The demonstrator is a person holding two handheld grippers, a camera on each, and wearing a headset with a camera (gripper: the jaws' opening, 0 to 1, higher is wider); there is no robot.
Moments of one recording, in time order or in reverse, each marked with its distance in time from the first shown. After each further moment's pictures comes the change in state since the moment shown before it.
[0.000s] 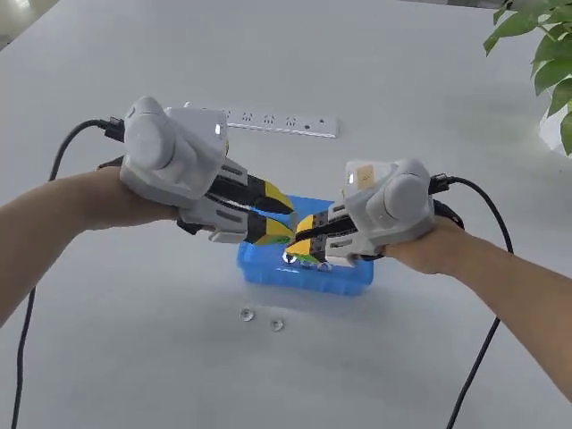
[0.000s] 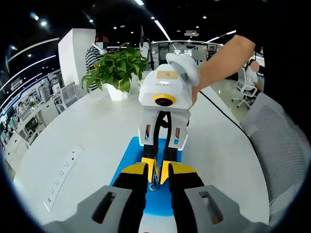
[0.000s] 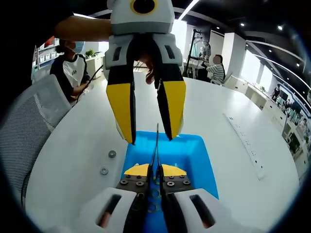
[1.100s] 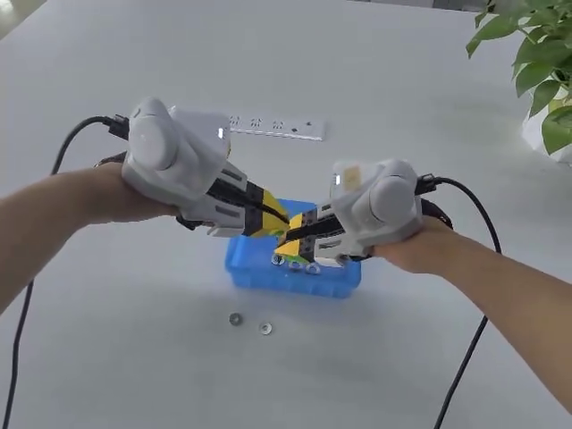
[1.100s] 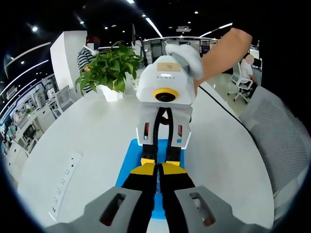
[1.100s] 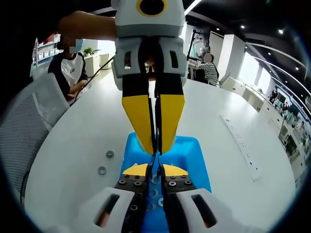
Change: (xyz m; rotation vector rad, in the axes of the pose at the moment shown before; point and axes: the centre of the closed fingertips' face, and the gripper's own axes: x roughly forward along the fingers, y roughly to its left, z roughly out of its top) left arm 0.005 0.005 0.007 0.054 0.017 -0.026; right arm -0.007 -0.006 0.005 -0.012 0.001 -0.033
